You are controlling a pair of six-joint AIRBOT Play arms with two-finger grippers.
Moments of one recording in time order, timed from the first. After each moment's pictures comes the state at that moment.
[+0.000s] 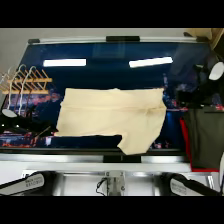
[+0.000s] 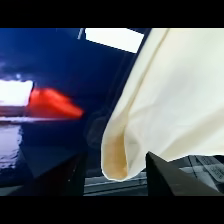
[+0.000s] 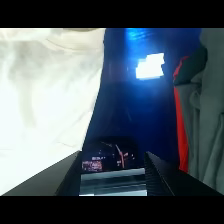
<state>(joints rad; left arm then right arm) 0.39 -1.32 0.73 1.07 -1.20 -1.27 -0.10 -1.31 1.40 -1.57 1.55 1.59</state>
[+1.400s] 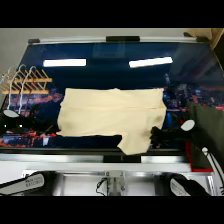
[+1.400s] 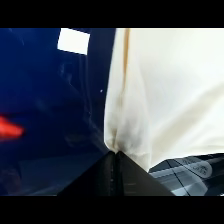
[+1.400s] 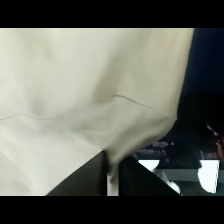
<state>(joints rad) 0.37 -1.33 0.72 0.93 -1.20 -1.17 -0.10 -1.12 0.49 -1.06 1.01 1.55</state>
